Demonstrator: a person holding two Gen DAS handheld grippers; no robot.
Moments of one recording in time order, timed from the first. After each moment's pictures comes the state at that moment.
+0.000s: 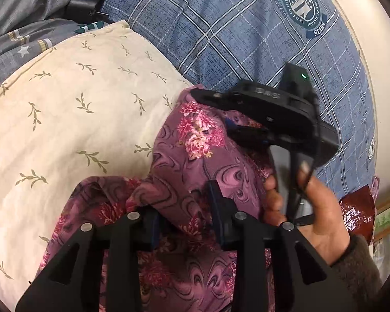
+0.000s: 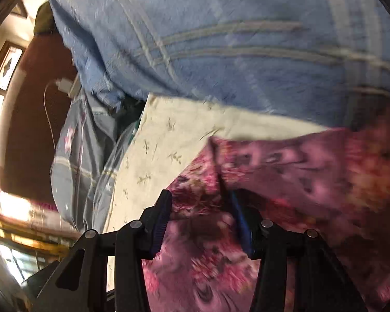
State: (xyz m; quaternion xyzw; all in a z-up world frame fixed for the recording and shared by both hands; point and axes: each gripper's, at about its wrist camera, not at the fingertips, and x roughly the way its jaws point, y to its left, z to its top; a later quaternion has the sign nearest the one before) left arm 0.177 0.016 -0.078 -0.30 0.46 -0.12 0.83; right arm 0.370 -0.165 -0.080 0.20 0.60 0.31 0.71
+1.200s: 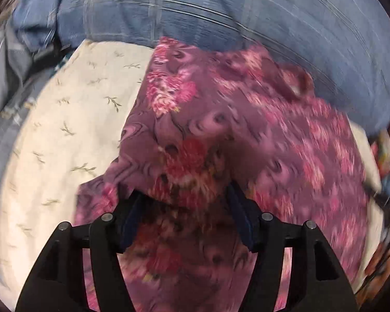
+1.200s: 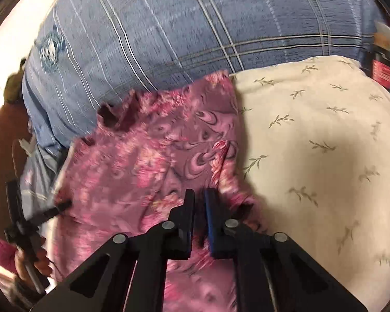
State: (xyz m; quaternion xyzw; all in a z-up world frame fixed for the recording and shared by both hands) left arm 0.172 -0.048 -0.055 -0.02 0.54 -0.11 0.84; right arm 0.114 -0.445 -0.034 0.27 0.49 0.02 0.83
